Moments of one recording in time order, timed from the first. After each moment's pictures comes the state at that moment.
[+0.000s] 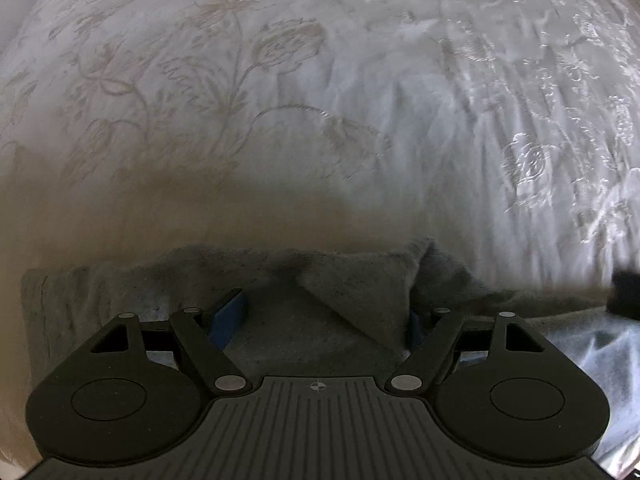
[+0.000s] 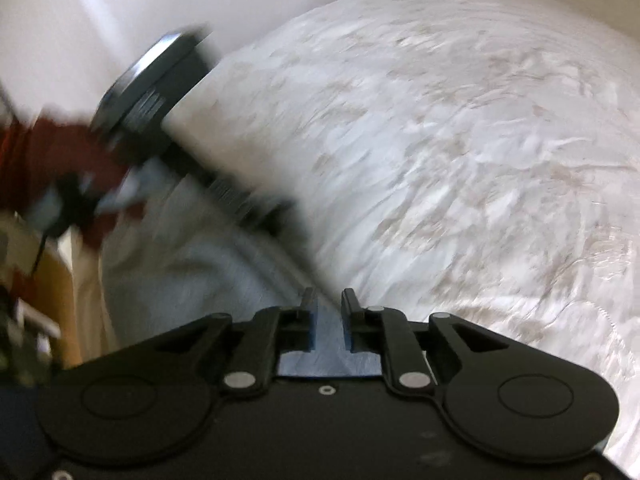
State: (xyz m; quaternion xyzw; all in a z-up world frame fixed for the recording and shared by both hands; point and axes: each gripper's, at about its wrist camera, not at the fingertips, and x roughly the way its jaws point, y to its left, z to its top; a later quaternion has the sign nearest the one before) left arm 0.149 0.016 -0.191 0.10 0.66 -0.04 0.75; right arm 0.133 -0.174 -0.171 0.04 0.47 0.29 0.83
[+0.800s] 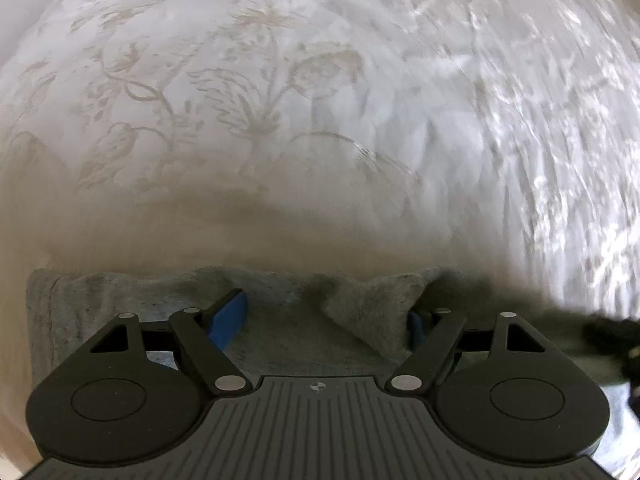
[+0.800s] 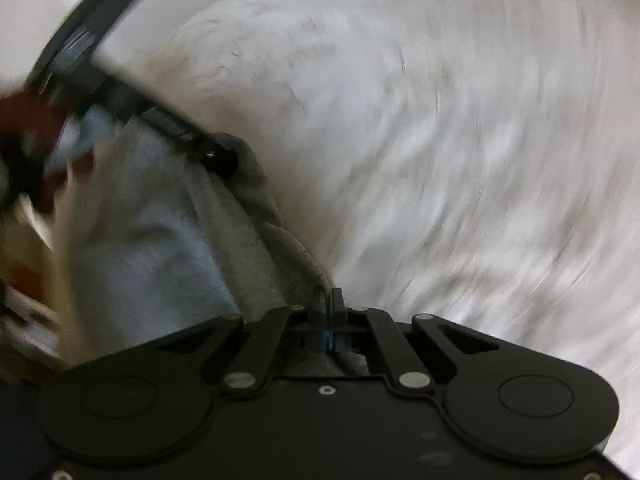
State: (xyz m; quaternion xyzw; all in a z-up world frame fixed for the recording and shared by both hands) left arm 0.176 0.033 -0.177 0.06 0.64 -0.01 0.76; right arm 0.133 -0.162 -0.205 -0.04 0.50 0.27 0.82
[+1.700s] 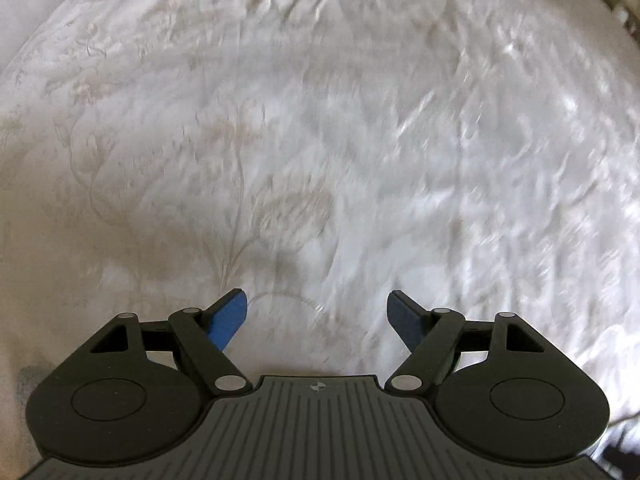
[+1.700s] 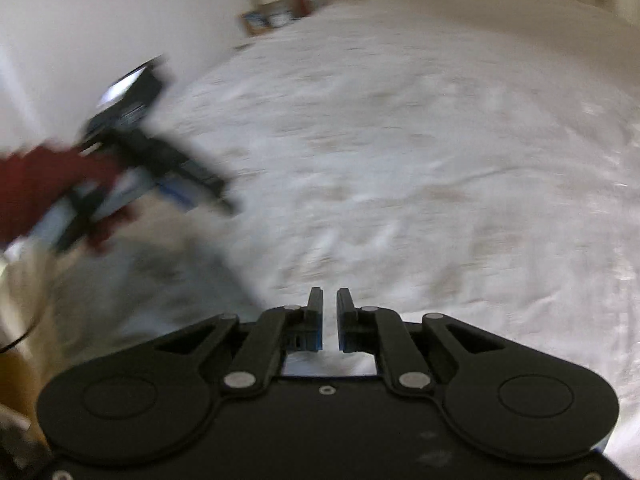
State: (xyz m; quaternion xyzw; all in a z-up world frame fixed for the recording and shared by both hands) left arm 0.292 0.018 -0.141 0.02 0.60 -0.03 0.80; right arm 0.100 -0.197 -0.144 0.07 0.43 0.17 0.88
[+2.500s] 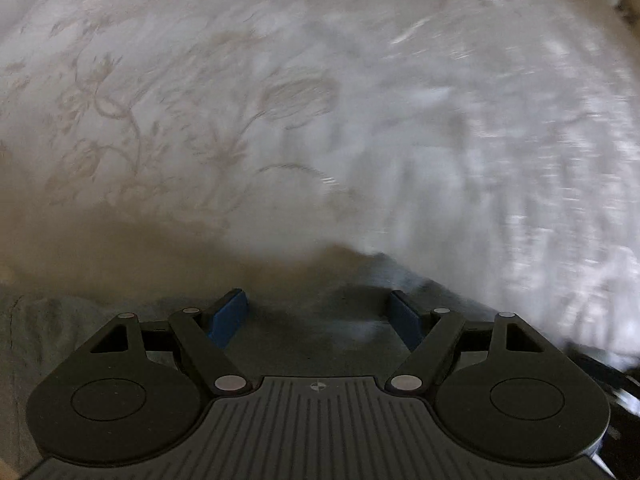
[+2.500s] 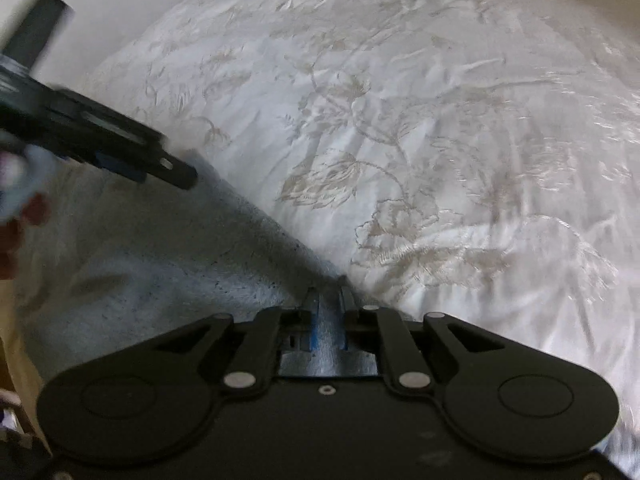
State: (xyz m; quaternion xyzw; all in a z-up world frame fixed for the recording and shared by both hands) left arm 0.219 0.032 -0.190 0.02 0.62 -0.03 0.78; right arm 0.104 -0.150 -0.200 0.05 0.52 0.12 0.85
